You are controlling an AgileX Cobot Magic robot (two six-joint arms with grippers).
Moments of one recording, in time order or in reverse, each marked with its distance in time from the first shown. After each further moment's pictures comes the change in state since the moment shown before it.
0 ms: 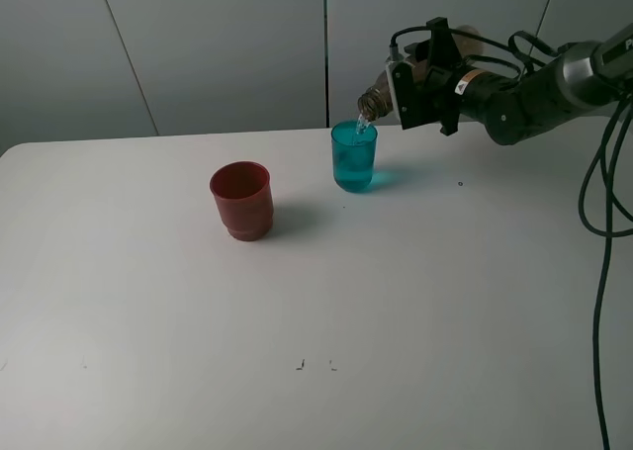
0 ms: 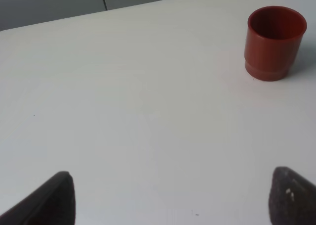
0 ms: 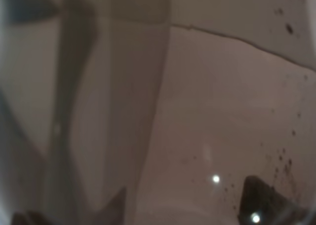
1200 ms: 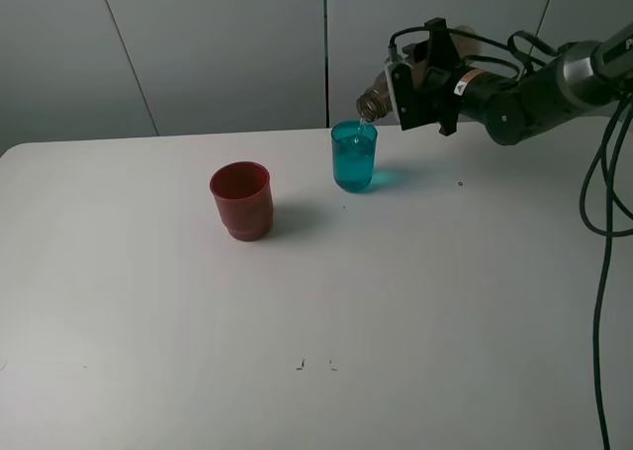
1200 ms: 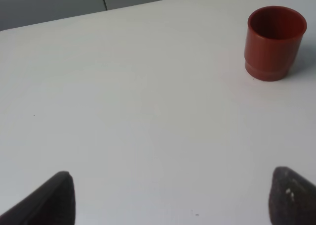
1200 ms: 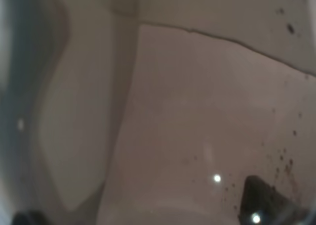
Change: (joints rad) left arm 0.000 0.000 0.000 0.000 0.000 0.000; right arm 0.000 0.000 0.000 -0.031 0.003 0.030
